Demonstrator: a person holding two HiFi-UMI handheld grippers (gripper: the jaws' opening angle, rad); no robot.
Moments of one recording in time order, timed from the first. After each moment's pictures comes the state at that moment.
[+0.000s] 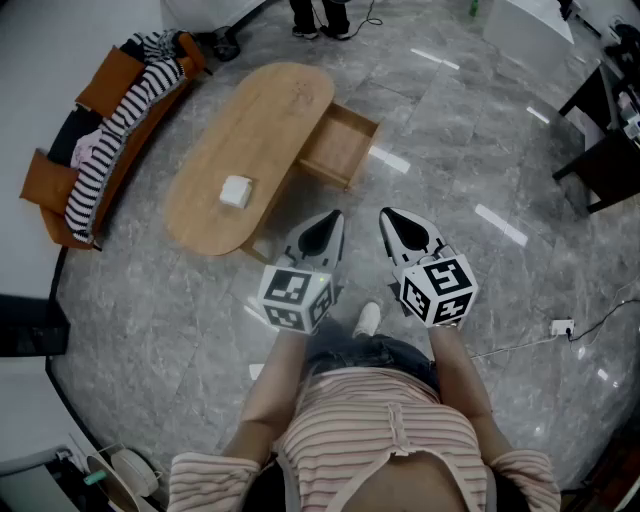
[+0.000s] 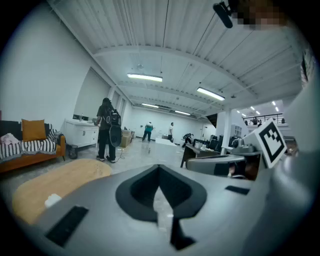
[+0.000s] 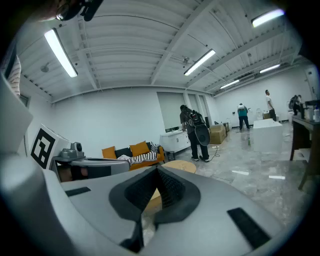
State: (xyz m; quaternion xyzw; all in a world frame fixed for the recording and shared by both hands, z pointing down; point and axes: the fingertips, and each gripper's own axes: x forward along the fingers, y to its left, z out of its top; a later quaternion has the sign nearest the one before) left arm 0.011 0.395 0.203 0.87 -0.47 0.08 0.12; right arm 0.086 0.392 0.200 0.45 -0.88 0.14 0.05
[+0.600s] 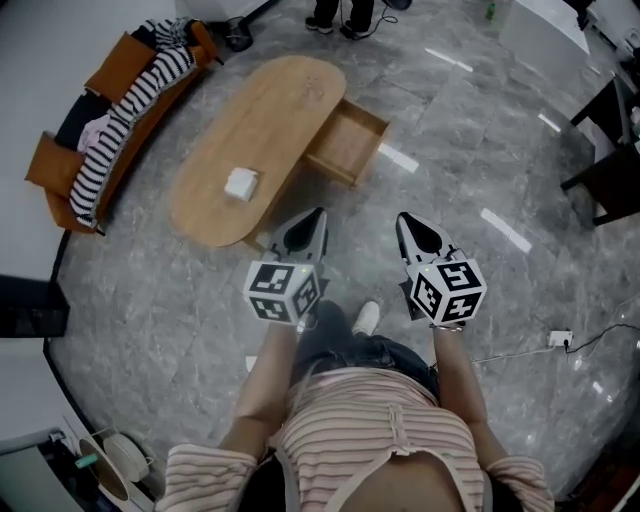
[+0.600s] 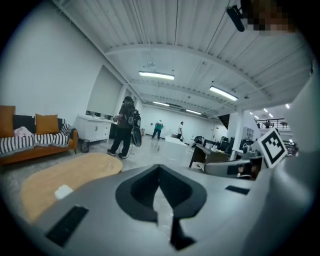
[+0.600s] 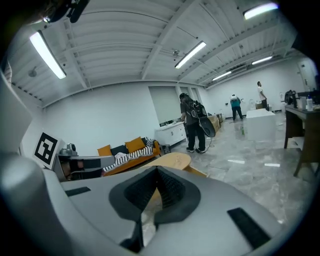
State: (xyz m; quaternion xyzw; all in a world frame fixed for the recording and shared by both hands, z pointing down) left arm -0.024 0.382 0.223 0.84 -0.52 0.08 0.16; right arm 0.115 0.380 0.231 0.46 -0.86 0.20 0.07
